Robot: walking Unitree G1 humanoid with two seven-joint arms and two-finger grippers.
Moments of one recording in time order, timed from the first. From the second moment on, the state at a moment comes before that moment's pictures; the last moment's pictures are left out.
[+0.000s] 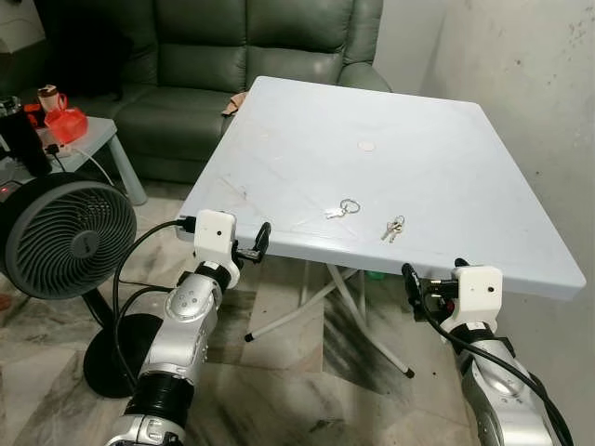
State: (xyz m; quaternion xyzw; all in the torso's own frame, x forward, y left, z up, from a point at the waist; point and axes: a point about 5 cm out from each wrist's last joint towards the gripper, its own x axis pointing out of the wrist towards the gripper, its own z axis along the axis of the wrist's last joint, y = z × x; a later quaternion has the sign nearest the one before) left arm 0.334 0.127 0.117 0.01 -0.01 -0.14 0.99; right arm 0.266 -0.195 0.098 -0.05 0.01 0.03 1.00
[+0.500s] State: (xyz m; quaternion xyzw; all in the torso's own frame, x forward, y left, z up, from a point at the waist) left arm 0.334 0.126 0.119 0.02 -0.02 -0.14 0.99; right arm 0.266 -0.189 0.098 -0.06 0.01 0.06 1.00
